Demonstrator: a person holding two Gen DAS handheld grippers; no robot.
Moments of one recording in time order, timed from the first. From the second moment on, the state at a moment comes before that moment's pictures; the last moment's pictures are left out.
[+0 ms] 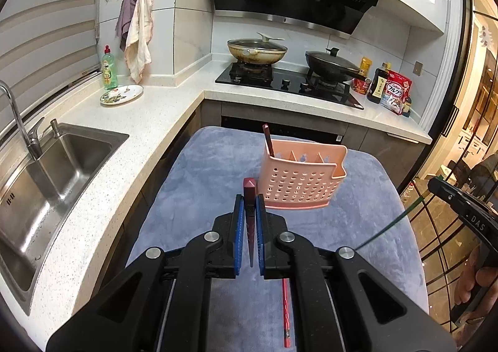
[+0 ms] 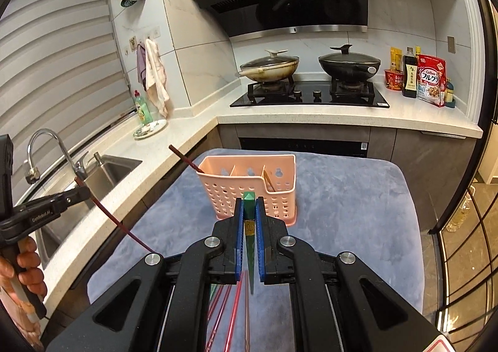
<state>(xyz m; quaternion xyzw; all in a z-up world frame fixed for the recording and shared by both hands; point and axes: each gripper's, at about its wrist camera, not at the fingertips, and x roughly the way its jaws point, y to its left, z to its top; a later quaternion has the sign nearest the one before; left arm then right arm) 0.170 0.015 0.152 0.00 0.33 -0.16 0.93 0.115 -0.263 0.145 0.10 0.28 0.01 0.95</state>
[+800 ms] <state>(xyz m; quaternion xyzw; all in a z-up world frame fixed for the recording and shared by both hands) 0.222 -0.018 0.233 -0.02 0.27 -0.20 0.94 0.173 -0.288 0.205 0.15 0.21 0.02 0.97</state>
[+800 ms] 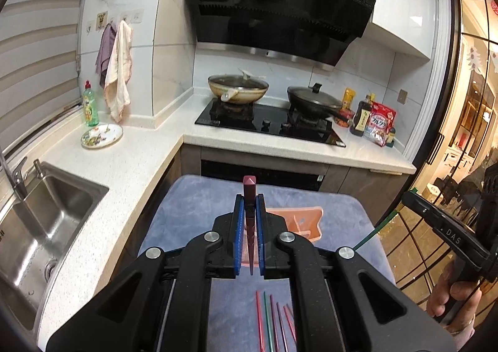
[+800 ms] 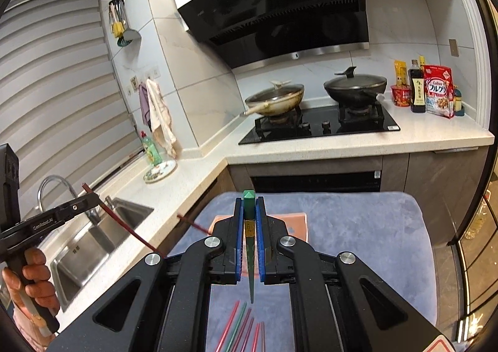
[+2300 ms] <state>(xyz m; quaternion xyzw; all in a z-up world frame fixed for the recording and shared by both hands) 0.256 -0.053 0.173 0.02 0.27 -0.15 0.95 0.200 -0.272 0.151 0.12 0.26 0.00 0.96</state>
